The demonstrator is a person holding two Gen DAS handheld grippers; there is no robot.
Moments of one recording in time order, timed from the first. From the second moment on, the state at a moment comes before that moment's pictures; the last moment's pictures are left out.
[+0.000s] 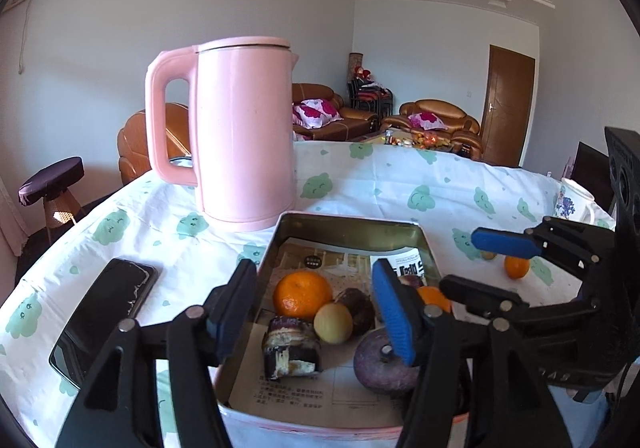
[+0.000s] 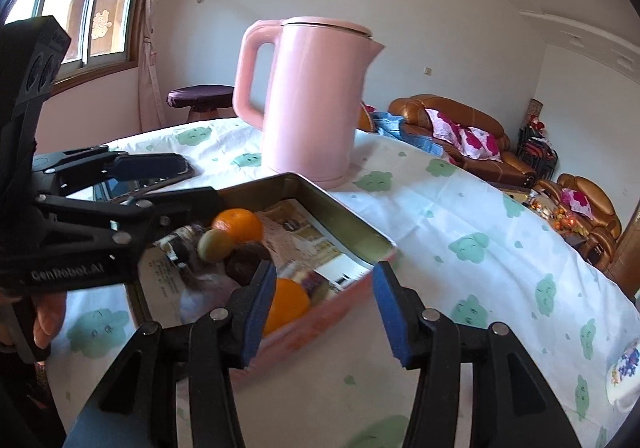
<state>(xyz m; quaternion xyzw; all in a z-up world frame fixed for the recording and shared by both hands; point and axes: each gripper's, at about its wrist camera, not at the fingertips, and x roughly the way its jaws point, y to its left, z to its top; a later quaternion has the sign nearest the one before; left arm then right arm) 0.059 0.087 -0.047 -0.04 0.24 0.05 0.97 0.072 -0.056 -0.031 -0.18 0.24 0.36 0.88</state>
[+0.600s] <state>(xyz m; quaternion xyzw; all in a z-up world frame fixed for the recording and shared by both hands) 0.086 -0.015 -0.044 0.03 0.26 -0.02 0.97 0.141 -0.167 -0.058 -0.11 0.36 0.25 0.89</state>
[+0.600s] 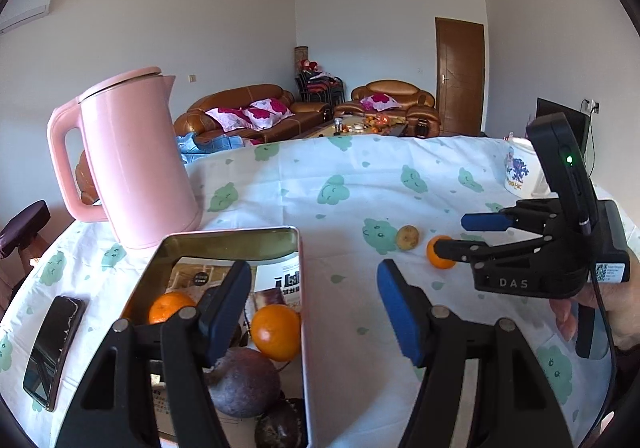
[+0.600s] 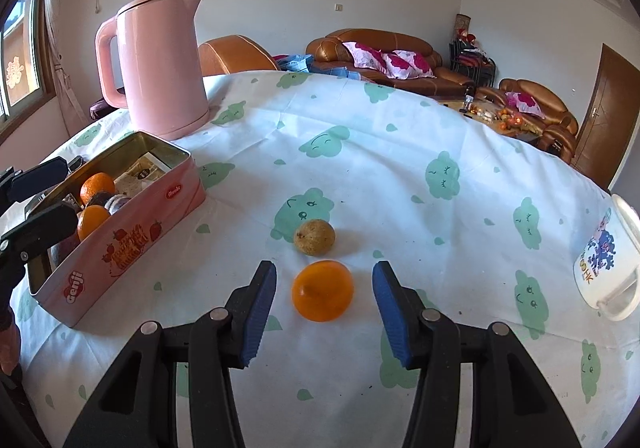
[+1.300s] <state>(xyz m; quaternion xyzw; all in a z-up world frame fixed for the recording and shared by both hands) 0.151 -0.092 -0.056 0.04 0.34 -0.09 0.94 0.167 -0.225 -0.065 -0.08 0.38 0.17 0.91</state>
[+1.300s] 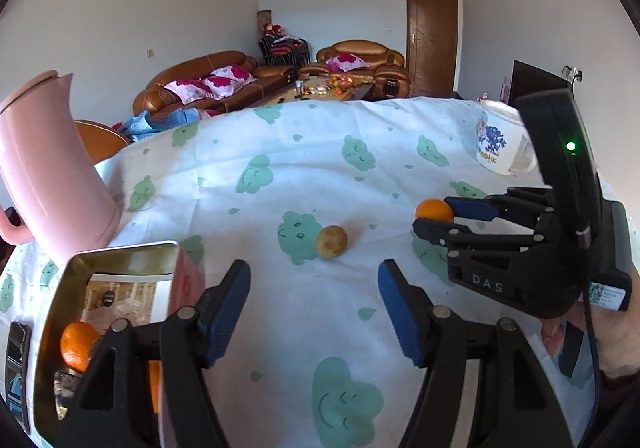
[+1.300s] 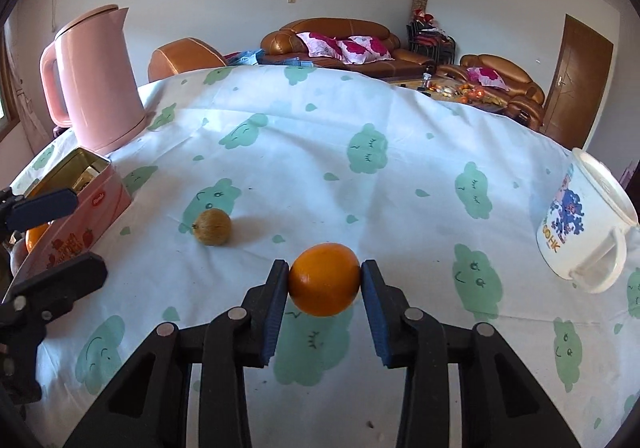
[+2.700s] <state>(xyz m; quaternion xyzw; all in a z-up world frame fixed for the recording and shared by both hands) 0.185 -0.120 -0.079 0.05 0.35 -0.08 0.93 0.144 -0.245 -0.047 -0.06 0.30 0.19 0.93</state>
